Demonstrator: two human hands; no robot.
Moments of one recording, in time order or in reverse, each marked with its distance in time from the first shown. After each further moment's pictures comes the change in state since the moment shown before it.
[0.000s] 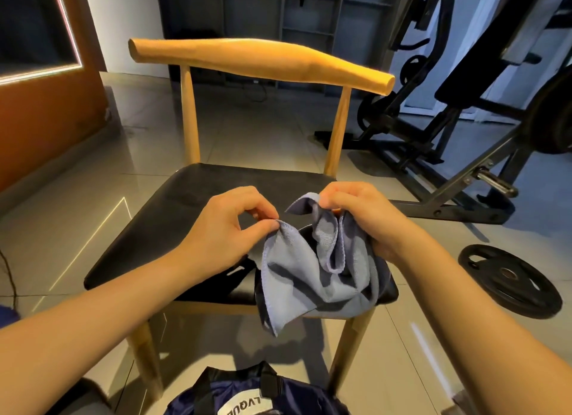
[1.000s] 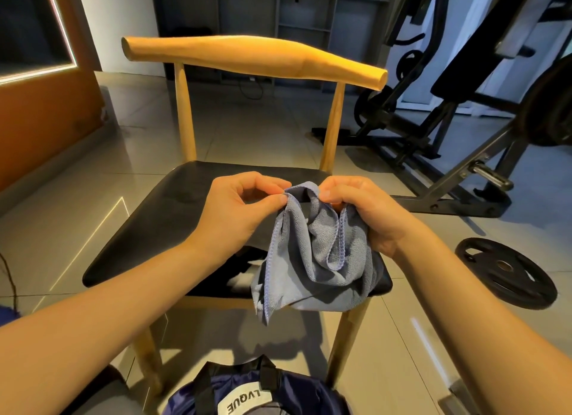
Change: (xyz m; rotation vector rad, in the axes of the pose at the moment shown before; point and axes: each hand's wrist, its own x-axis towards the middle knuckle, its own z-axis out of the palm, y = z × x) left_hand 0.015 0.023 0.017 -0.434 0.172 -0.215; right_hand -0.013 -0.006 -0.001 0.229 -0.107 -0.018
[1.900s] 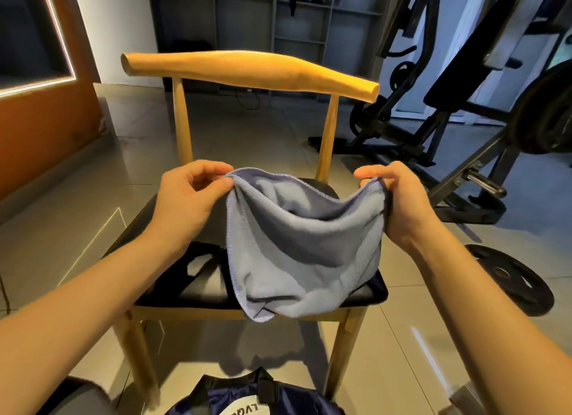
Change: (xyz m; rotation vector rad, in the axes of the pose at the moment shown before) left_hand 0.022 -0.008 -0.046 0.150 0.236 -0.044; right_hand 0.001 -0.004 -0.043 0.140 0.484 -0.045
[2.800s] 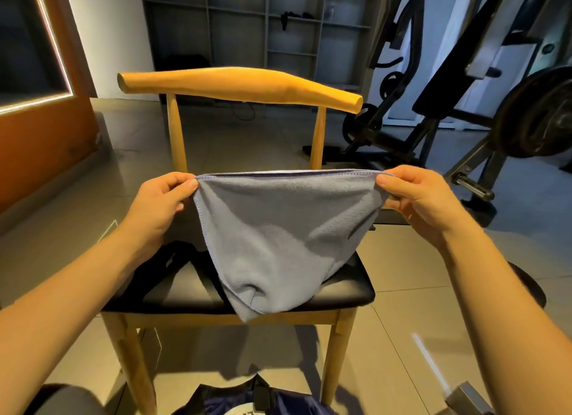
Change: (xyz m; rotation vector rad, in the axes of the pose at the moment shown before) left_hand 0.017 -0.015 -0.029 -0.022 -0.052 -0.245; right_hand 0.004 -0.014 -0.063 -0.249 -0.057 -0.243
